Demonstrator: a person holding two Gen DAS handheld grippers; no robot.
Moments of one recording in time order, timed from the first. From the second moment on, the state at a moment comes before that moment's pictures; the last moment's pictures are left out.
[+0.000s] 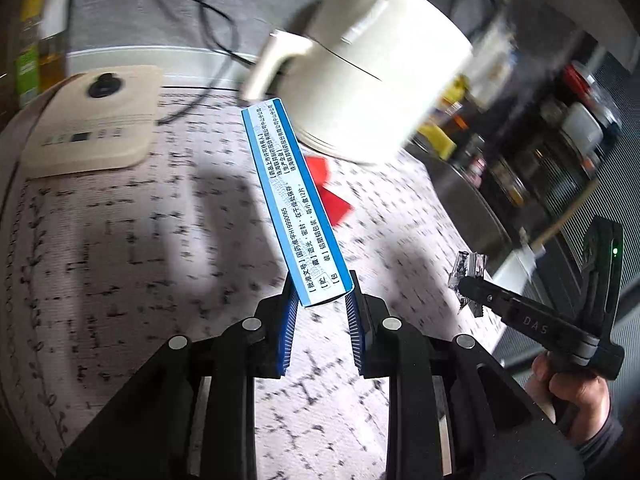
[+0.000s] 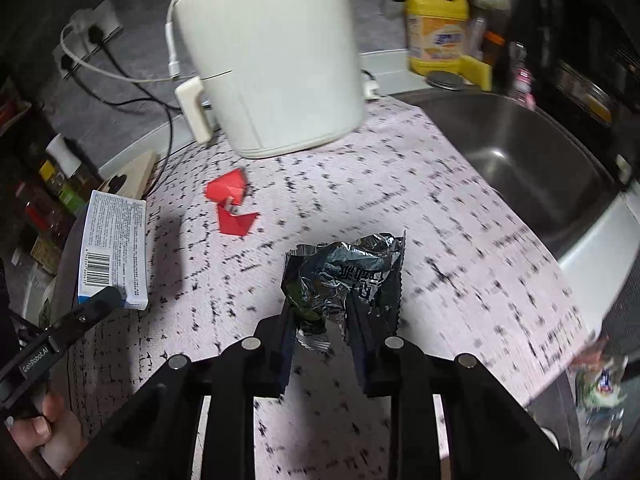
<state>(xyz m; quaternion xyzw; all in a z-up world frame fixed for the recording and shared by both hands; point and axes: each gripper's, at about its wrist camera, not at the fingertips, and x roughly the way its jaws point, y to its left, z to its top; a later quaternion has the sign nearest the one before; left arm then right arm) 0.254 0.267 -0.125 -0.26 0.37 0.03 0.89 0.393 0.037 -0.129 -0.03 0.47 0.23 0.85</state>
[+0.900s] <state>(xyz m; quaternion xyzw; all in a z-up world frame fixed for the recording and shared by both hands) 0.243 0.030 -0.139 -0.18 0.44 -0.14 0.87 0.281 -0.248 -0.149 0.08 0.50 0.05 0.86</state>
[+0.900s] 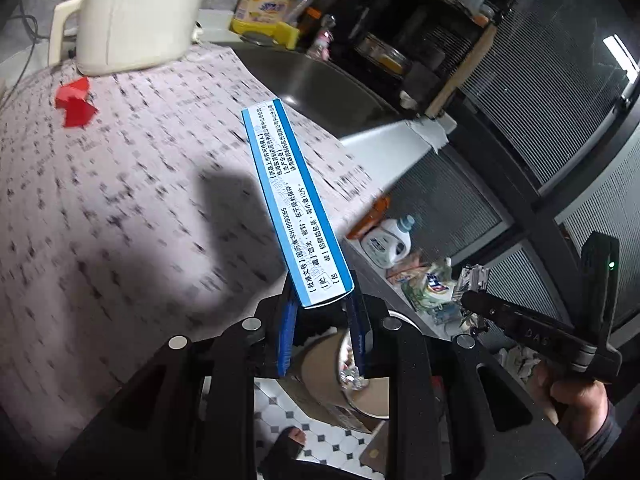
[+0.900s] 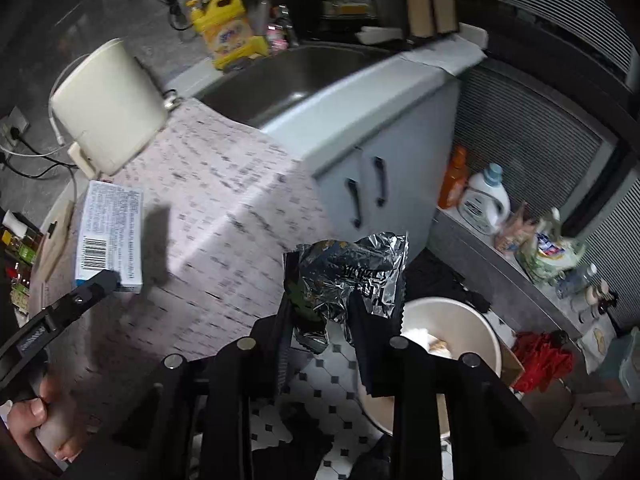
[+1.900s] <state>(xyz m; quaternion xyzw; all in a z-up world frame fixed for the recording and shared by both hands) 0.200 -0.185 -0.211 -0.14 0.55 -0.20 0.80 0.195 -0.468 -0.189 0.15 0.52 -0.01 0.84</state>
